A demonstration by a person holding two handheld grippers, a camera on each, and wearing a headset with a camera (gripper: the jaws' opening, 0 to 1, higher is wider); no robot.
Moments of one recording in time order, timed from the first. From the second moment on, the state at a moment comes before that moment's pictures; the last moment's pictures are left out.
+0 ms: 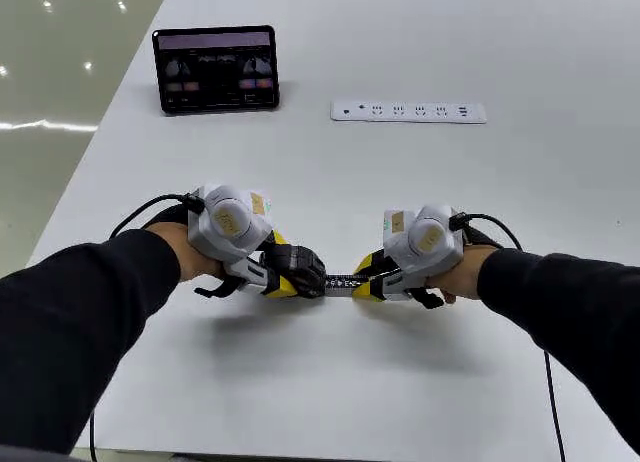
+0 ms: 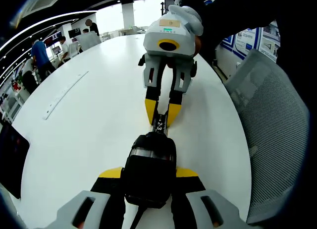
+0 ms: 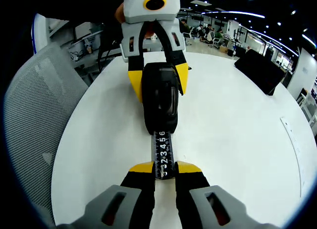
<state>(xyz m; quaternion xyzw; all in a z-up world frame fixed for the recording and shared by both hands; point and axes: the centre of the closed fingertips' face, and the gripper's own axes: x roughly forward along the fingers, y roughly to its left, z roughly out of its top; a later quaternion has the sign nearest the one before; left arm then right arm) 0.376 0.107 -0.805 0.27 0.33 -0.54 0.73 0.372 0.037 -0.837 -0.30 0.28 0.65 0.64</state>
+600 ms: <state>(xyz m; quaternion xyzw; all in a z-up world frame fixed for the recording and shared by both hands) 0.377 0.108 -0.807 0.27 0.33 -0.54 0.73 0.373 0.024 -0.839 -0.30 0.29 0.64 0.64</state>
